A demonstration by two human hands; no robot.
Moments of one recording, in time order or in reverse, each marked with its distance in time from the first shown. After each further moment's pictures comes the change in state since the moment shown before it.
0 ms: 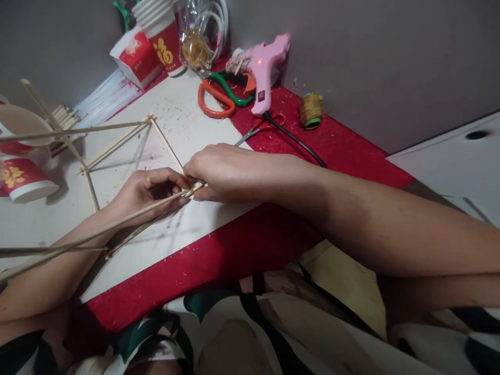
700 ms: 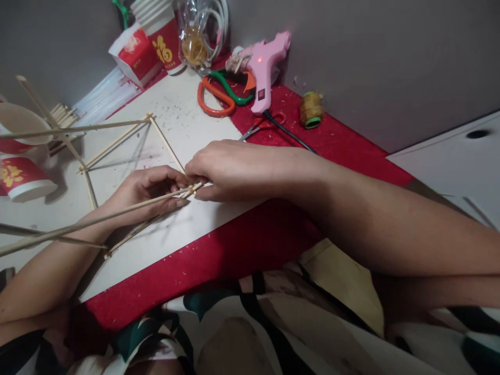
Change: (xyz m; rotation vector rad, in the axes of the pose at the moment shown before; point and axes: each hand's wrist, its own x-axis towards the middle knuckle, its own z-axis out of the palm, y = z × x) left_hand 0.000 0.008 -0.008 -0.067 -0.079 -0.019; right_hand -0.010 0.005 -0.006 0.087 -0.044 -0.016
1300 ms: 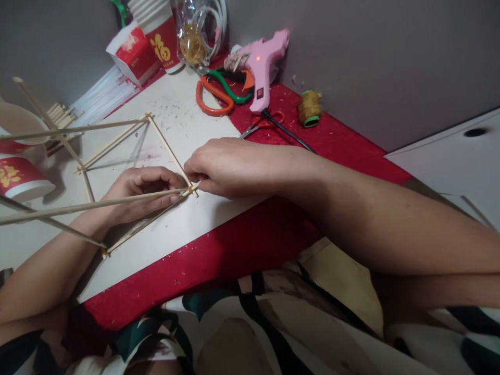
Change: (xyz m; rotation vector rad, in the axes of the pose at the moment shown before) left_hand 0.001 0.001 -0.002 -0.065 0.008 -0.008; right_hand 0.001 0.002 0.000 0.012 0.016 -0.014
